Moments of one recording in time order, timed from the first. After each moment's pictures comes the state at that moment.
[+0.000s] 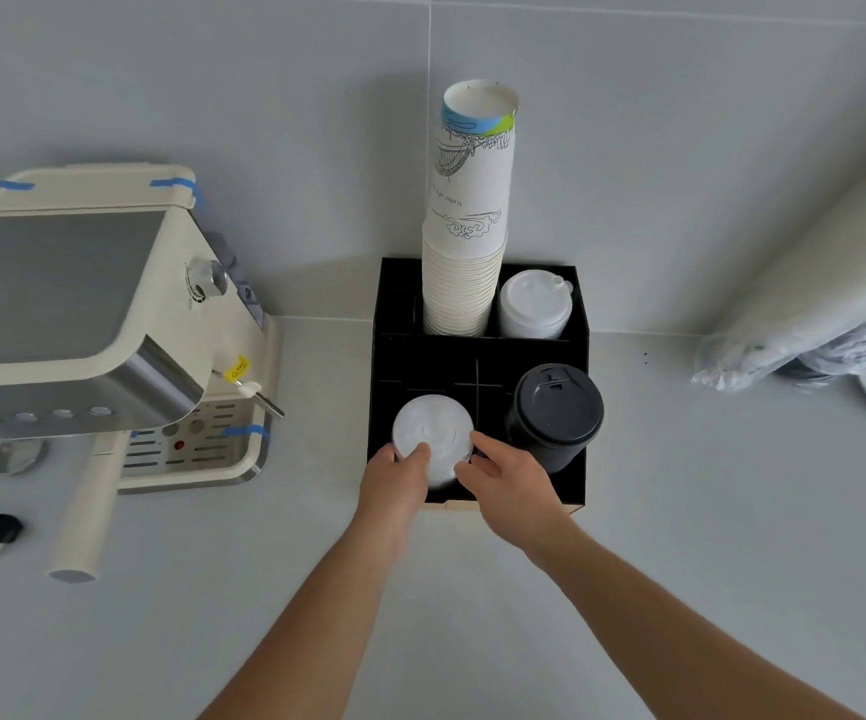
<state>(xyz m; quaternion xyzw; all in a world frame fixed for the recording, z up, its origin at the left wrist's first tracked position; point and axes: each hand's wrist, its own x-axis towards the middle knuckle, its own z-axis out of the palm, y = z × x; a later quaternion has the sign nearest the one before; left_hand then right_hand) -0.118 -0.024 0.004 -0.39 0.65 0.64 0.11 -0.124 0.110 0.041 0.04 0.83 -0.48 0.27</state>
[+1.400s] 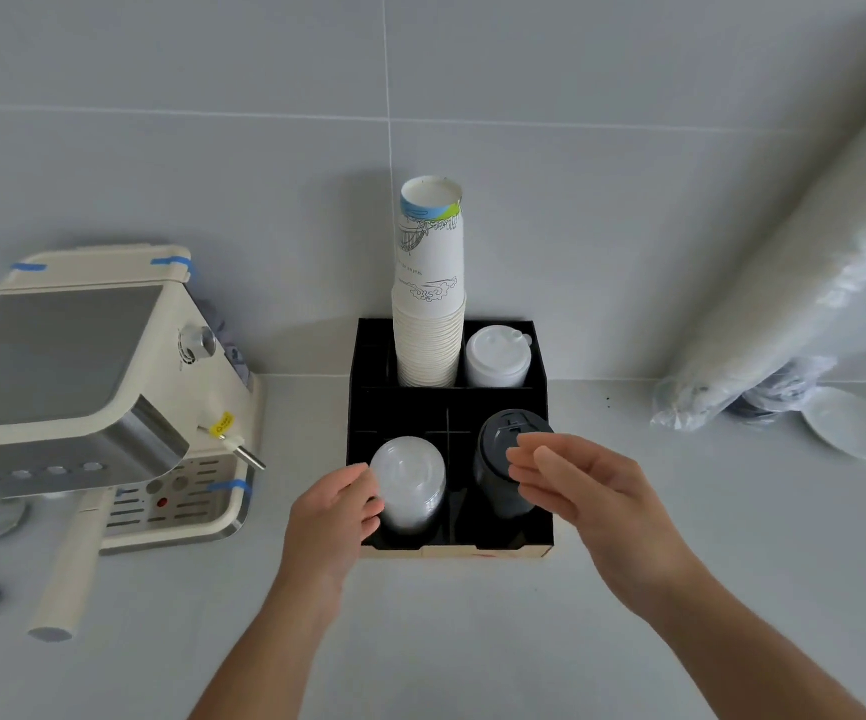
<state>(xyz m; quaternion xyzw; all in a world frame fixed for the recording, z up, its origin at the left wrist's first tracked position) -0.087 -0.046 0.061 -0.33 0.61 0.72 0.01 -0.109 0.183 0.128 0.06 0.70 -0.70 0.14</state>
